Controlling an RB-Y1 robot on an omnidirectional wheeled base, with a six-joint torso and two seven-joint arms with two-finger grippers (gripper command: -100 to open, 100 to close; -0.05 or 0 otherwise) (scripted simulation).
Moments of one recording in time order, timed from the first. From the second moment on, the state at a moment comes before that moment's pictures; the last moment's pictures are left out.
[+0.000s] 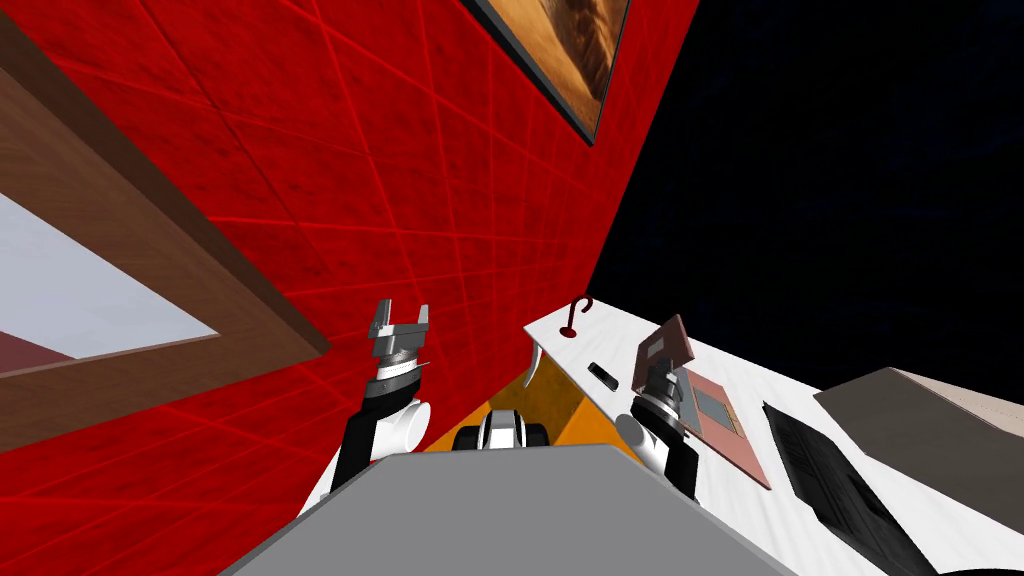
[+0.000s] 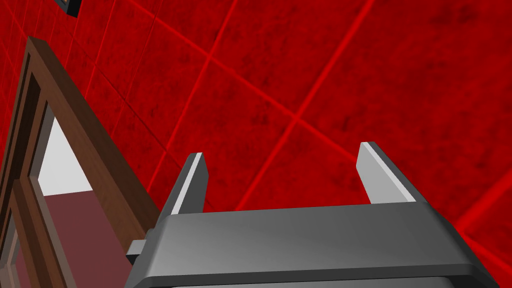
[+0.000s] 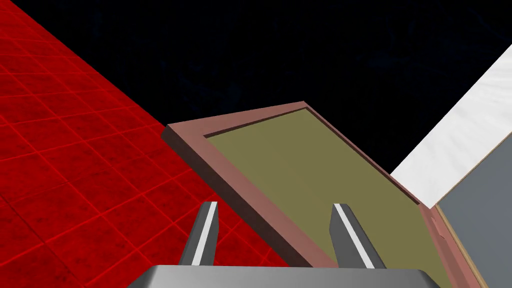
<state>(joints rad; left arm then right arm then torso) 0.45 -0.02 -0.05 -2.23 0.12 -0.58 0.17 0.37 -0.20 -0.29 -1.60 -0.96 -0.86 -1.92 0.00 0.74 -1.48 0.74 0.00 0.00</state>
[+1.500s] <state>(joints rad) 0.45 -0.02 -0.05 -2.23 0.12 -0.58 0.17 0.43 -0.12 -0.27 -1.65 -1.09 -1.00 -2.26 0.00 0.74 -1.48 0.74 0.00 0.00</state>
